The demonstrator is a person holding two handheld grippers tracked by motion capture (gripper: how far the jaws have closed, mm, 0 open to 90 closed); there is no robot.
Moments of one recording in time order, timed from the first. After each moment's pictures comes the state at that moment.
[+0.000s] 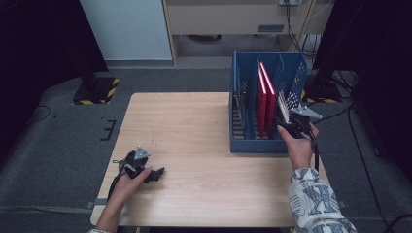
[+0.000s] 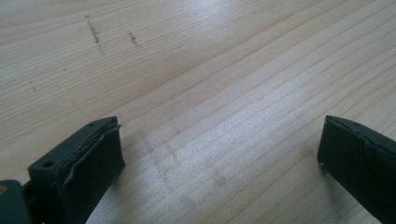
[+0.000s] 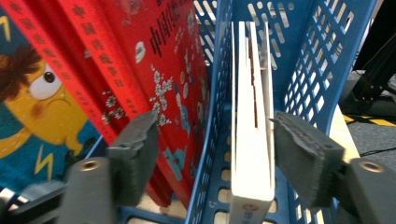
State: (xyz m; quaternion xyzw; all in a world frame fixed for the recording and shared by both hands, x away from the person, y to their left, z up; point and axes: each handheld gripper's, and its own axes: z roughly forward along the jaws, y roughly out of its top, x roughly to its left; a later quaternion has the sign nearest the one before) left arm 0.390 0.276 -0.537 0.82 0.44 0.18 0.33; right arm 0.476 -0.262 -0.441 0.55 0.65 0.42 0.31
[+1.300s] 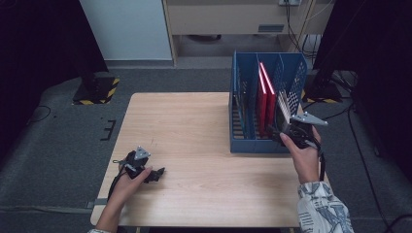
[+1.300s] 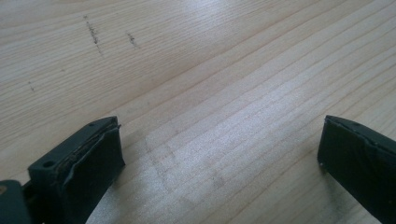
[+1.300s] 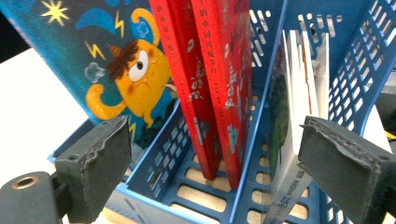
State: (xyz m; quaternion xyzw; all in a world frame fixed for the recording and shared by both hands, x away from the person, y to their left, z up) left arm 0.390 0.275 -0.537 0.82 0.44 0.18 0.33; right arm 0.435 -0.255 -0.421 0.50 0.69 0.45 0.27
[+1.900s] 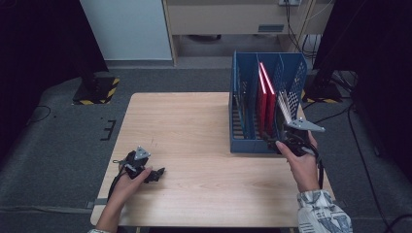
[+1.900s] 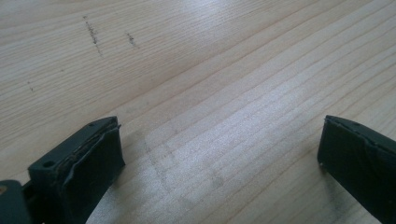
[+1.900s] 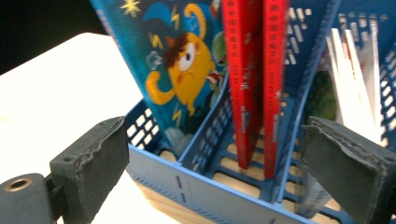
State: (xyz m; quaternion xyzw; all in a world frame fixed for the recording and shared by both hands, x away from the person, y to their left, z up) left arm 0.390 0.275 -0.537 0.82 0.44 0.18 0.33; right arm 0.409 -0.236 -0.415 0.47 0.71 0.46 0.25
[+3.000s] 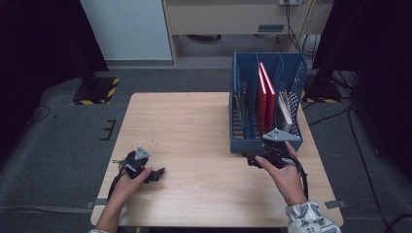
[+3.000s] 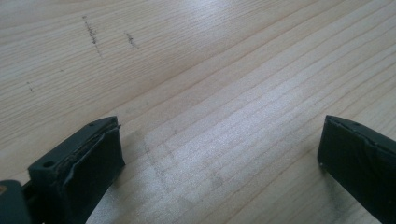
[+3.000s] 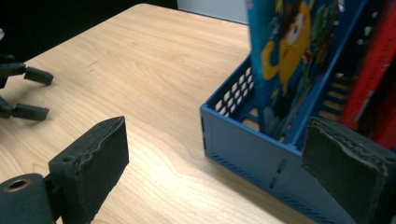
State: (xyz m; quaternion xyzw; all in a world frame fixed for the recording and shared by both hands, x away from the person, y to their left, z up) left arm 0.390 0.275 -0.537 0.82 0.44 0.18 0.33; right arm 0.380 -0.178 -0.423 0.42 0.76 0.46 0.20
